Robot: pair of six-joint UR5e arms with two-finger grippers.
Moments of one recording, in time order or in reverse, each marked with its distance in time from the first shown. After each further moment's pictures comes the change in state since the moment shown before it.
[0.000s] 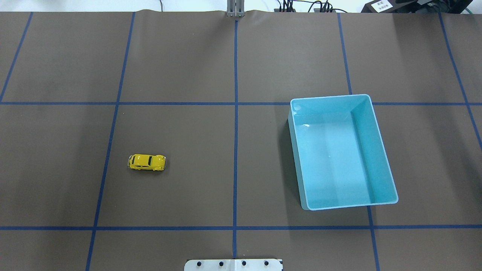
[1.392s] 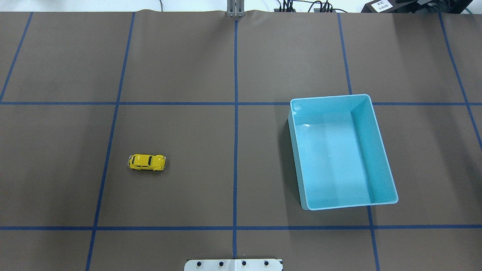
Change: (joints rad) left arm 0.000 -0.020 -0.004 0.008 -0.001 -0.008; right arm 0.000 -0.001 -0.008 0.001 -0.005 -0.001
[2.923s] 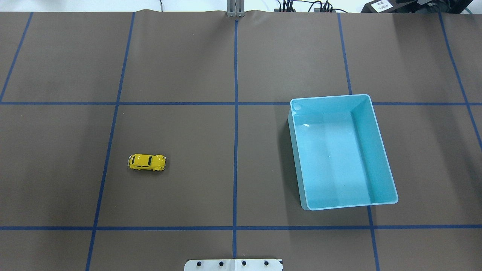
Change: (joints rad) left arm 0.001 -0.021 0.022 0.005 0.001 -0.001; right arm 0.000 0.000 -0.009 0.000 0.000 0.000
